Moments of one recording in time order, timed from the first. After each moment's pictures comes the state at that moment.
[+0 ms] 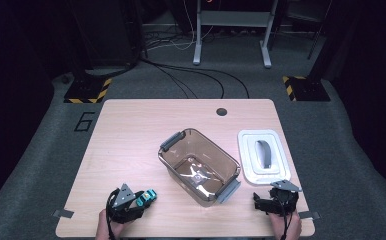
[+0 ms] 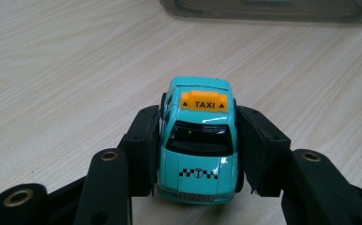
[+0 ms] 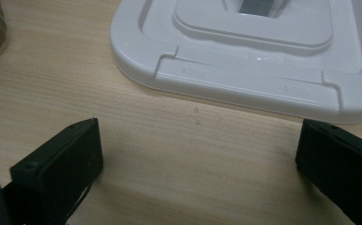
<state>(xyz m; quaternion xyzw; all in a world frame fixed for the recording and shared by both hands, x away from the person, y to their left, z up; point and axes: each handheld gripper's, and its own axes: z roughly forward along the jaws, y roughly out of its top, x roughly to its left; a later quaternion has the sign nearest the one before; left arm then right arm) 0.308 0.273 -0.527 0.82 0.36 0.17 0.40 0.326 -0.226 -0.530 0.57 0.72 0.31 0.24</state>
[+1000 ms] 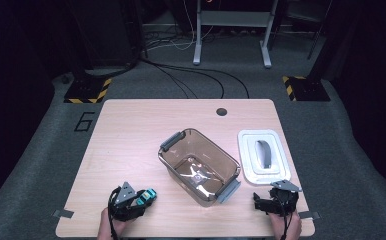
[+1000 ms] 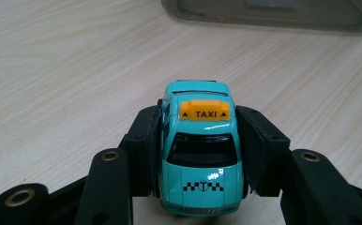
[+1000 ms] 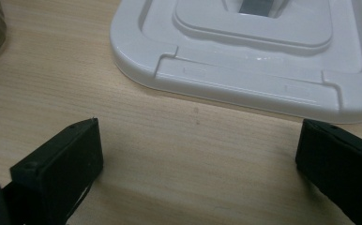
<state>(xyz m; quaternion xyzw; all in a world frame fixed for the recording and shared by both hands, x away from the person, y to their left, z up) 0.313 0.270 -0.527 0.82 0.37 0.17 0.41 0.326 -0.226 -0.530 0.57 0.72 0.31 0.24</state>
